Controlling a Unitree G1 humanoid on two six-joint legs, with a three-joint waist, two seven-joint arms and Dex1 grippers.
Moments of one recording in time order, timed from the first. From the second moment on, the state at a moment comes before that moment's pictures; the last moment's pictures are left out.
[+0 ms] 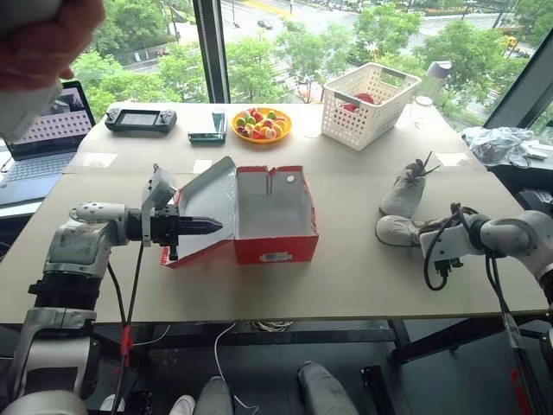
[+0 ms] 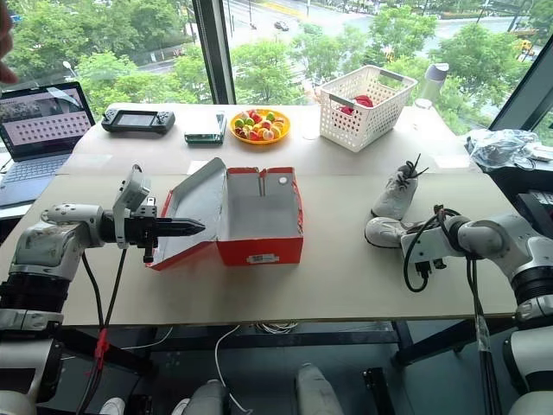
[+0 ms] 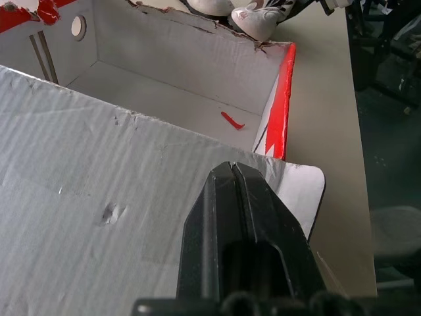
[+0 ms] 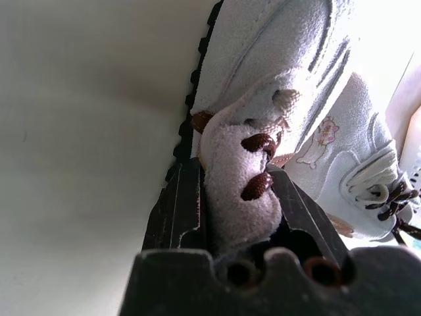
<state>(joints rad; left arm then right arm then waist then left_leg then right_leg) -0.66 0.76 0.00 0.31 -0.40 0.51 -1.39 -0.79 -0.98 0.33 0.92 -0.57 -0.72 0.74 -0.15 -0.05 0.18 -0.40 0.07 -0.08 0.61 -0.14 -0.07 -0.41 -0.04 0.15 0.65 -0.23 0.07</state>
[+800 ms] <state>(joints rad) -0.66 0.76 0.00 0.29 -0.40 0.53 -1.39 -0.73 -1.02 0.24 0.47 -0.31 -0.49 1.00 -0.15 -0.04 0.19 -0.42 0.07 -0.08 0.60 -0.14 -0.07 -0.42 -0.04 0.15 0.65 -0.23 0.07</state>
